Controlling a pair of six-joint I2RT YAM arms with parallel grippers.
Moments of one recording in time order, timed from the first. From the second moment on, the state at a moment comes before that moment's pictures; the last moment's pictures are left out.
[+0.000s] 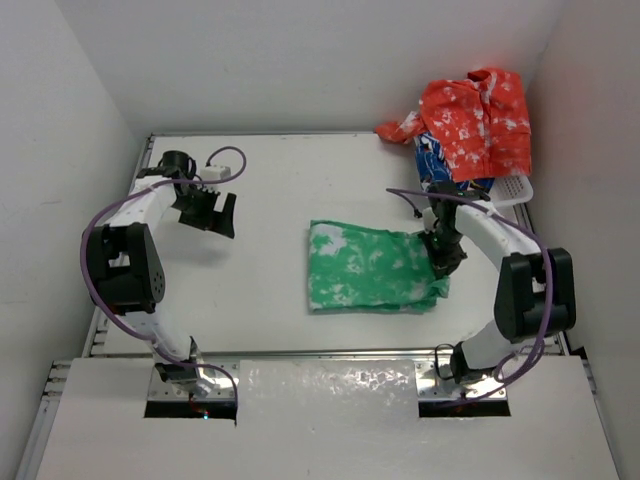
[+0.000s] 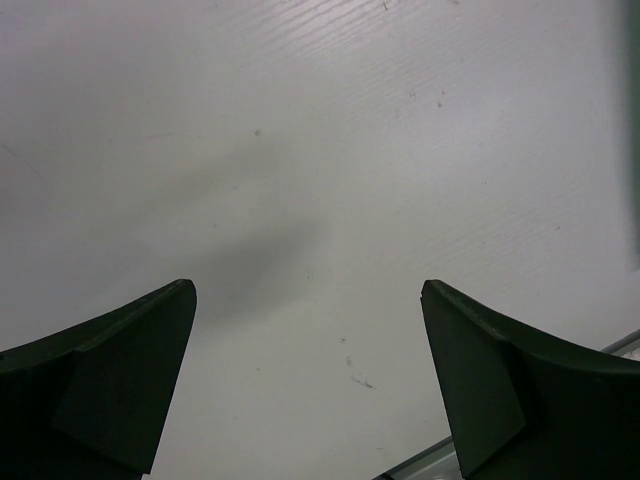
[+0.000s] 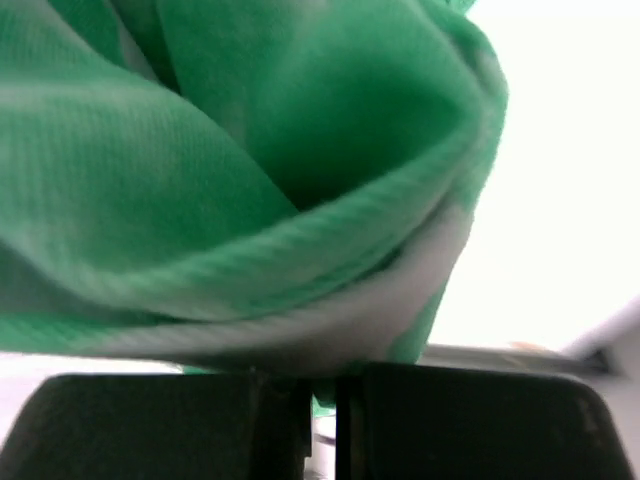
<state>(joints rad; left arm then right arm) 0.10 1.74 1.31 -0.87 0.41 0.39 0.14 1.59 1.04 -1.00 0.01 -0.10</state>
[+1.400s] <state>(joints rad) 0.10 1.73 1.34 -0.89 0.38 0.39 -0.15 1.29 0.66 -0.23 -0.26 0.37</state>
